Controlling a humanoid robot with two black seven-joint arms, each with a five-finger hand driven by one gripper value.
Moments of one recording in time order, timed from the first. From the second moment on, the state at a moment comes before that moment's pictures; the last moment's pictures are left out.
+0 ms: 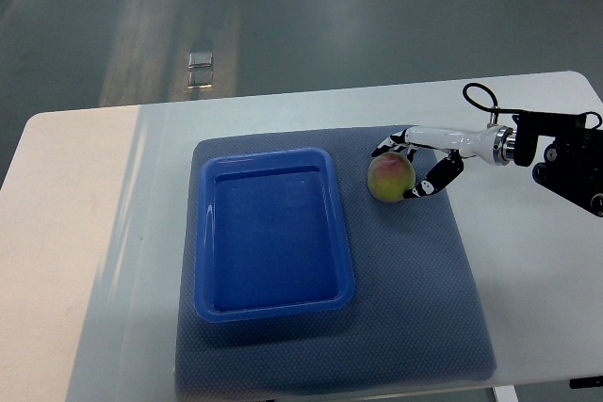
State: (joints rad) left arm -0.01 0.00 -0.04 -0.18 0.00 0.04 0.10; right arm 0.96 -0.44 0.17 0.73 -1.33 0.20 0.55
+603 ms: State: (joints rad) left arm -0.01 0.00 -0.04 -0.18 0.00 0.04 0.10; right arm 1.16 -0.24 0.18 0.75 -1.28 0.21 0.60
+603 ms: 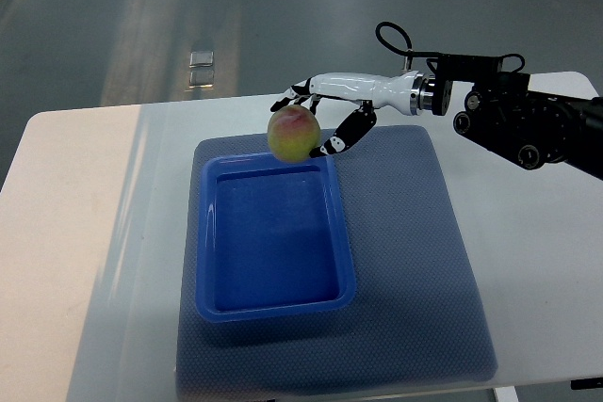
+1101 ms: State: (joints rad) left arm -0.01 0.00 -0.04 -0.18 0.00 0.04 0.10; right arm 1.17 -0.06 0.03 0.71 -1.30 0.24 0.60
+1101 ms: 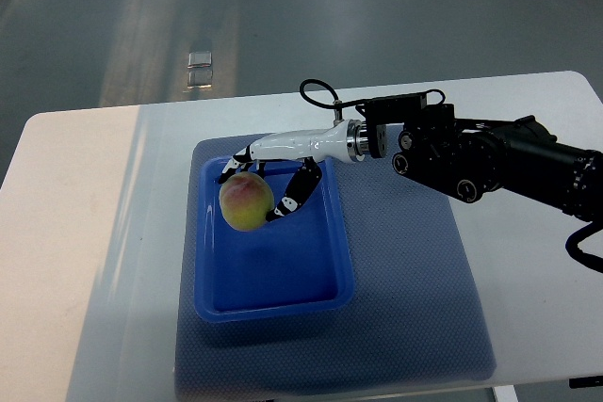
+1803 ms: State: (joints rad) left arm -0.01 0.00 -0.04 -0.18 0.00 0.04 0.10; right arm 1.16 -0.08 -0.03 0.68 -1.28 0.24 0.60
